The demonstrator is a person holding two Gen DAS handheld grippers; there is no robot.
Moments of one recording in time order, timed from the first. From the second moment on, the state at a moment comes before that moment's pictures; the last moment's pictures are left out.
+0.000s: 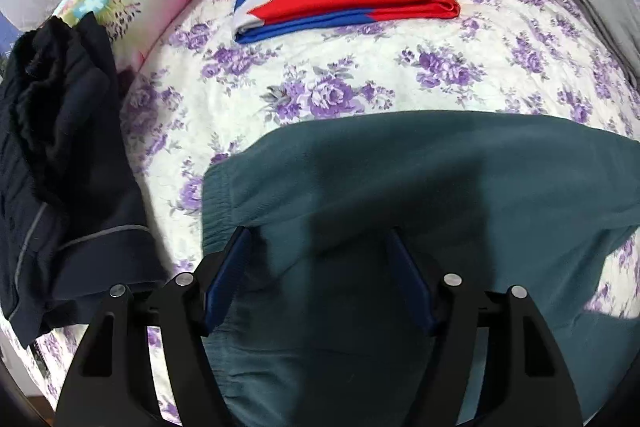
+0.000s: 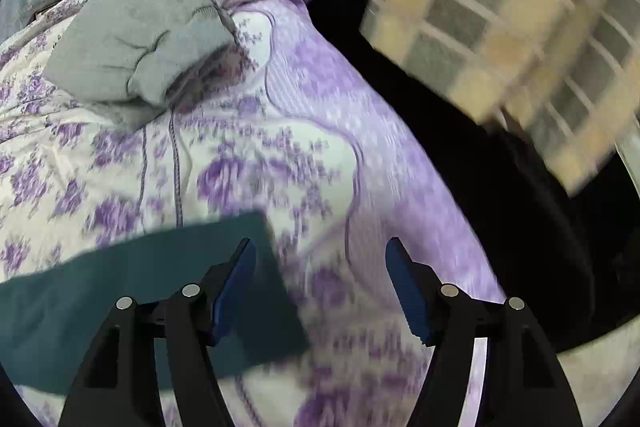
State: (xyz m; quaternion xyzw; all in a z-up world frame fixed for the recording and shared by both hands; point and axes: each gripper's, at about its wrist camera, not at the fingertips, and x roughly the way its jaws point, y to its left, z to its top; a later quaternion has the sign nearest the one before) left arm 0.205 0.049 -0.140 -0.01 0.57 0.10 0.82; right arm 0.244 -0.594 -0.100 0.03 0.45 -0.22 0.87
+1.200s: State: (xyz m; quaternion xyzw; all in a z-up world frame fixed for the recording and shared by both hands) left arm 0.224 0.111 -0.139 -0.03 0.57 0.06 0.82; right arm 0.294 -0.325 -0.115 -0.06 0.48 0.18 0.86
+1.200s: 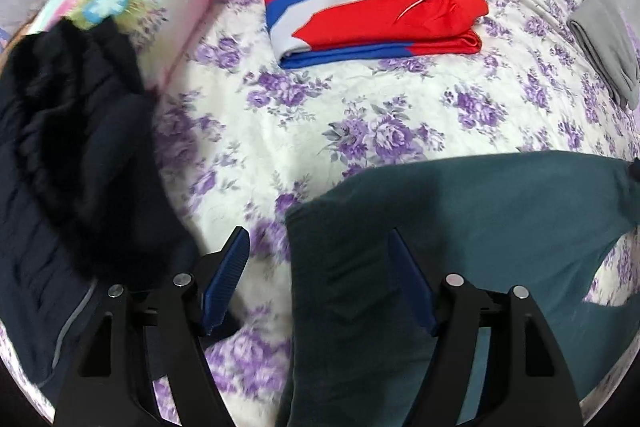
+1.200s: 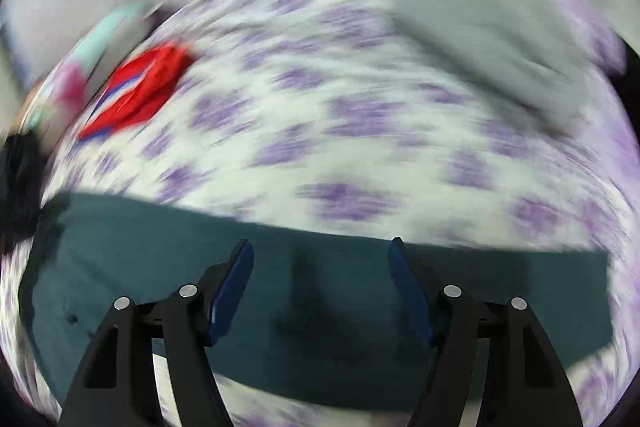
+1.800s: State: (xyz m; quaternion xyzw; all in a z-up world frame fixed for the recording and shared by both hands) left arm 0.255 0.106 -0.152 -0.06 0.58 0.01 0.81; right arm 0.328 -0.261 -0.130 -0.12 0.51 0.25 0.81
